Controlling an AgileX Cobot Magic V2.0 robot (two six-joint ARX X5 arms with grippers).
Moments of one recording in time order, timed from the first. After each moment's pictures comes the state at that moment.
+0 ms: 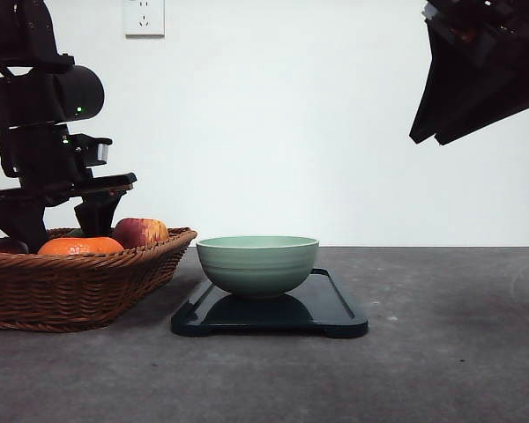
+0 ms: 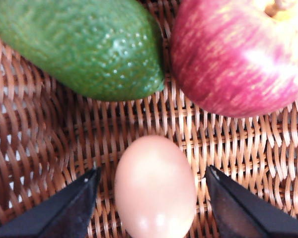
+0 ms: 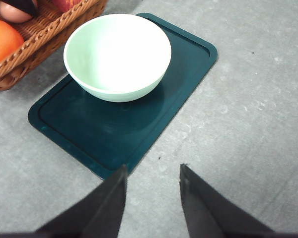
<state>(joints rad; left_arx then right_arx) -0.18 1.89 1.41 -0.72 0.07 -0.07 0.55 0.99 0.75 -0.40 -0.03 0.01</state>
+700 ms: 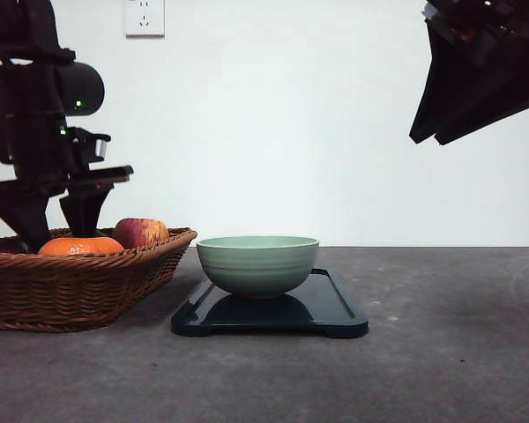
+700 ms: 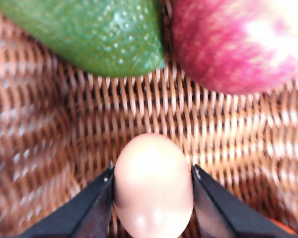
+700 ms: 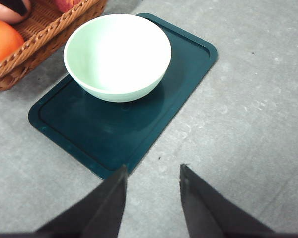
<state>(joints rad) -0.18 1.89 1.47 -0.85 0.07 -0.07 0.55 0.99 0.75 -0.40 -0.03 0.01</state>
